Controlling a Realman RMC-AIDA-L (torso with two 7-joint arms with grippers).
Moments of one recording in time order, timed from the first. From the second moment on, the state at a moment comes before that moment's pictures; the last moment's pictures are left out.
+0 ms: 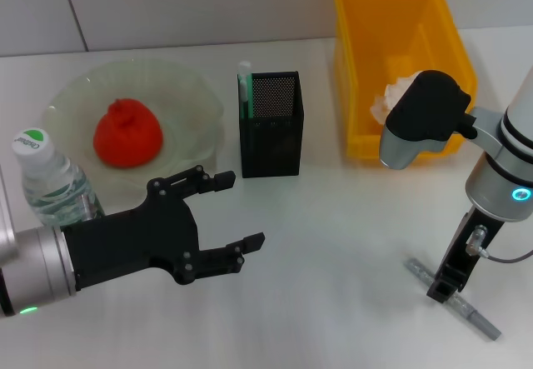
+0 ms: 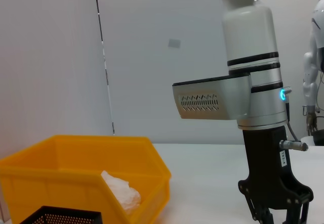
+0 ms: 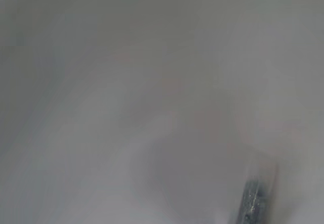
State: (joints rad) left arm -0.20 -2.07 1.48 0.95 1.37 1.31 -1.08; right arm 0.68 2.08 -1.43 -1.13 -2.73 -1.73 2.49
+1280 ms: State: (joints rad) left arm -0.20 -2.07 1.49 0.95 1.37 1.30 -1.08; right arm 0.53 2.09 -1.32 -1.50 -2.67 -1.69 2.47
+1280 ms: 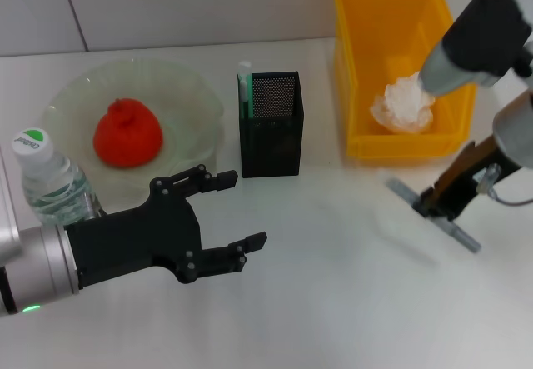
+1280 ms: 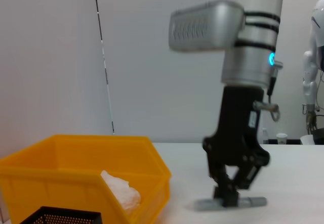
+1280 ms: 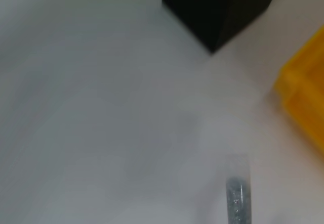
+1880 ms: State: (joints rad) left arm -0.21 -2.07 1.49 0.95 1.37 1.30 -1.08; right arm 0.39 2.09 -1.16 -1.67 -2.41 -1.48 2.28
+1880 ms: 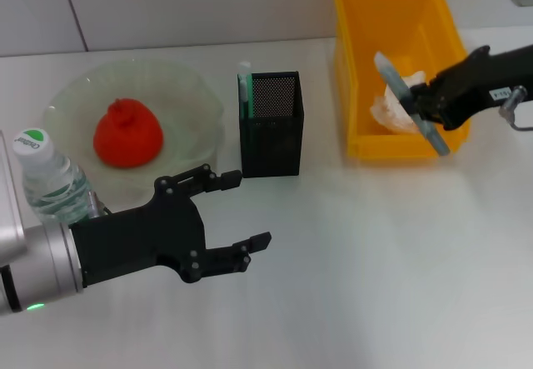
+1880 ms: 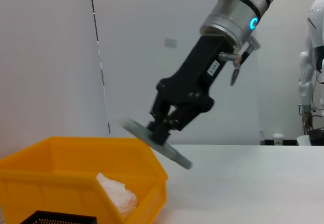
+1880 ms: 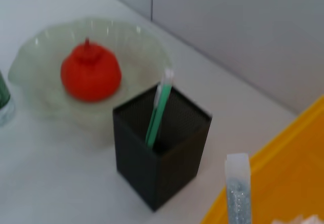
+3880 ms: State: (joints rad) left arm -0.21 -2.07 1.51 0.94 1.37 1.30 -1.06; right arm 0.52 2.08 -1.03 -0.79 -1.38 -1.23 1.32
